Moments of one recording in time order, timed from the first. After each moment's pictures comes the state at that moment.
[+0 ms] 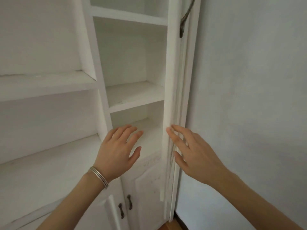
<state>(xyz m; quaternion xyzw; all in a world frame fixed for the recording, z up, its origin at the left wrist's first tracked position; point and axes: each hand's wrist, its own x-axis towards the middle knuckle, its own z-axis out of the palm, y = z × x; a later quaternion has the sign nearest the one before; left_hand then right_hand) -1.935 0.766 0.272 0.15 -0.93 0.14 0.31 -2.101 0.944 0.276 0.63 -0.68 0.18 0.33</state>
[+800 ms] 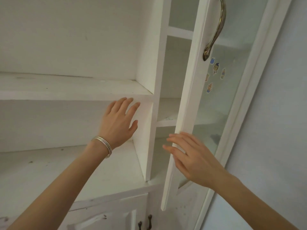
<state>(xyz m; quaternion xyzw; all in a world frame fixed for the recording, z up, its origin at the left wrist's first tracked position) -1.880 0.641 0.332 0.34 -0.84 0.23 0.35 -2.078 0.810 0.303 0.78 -0.49 0.14 0.36</state>
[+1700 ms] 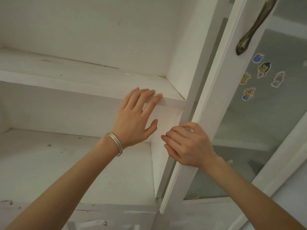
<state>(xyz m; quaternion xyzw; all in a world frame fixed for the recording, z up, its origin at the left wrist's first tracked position) -1.895 0.584 0.329 0.30 -0.79 0.29 0.45 -2.091 0.646 0.314 0.78 -0.28 0.18 0.53</state>
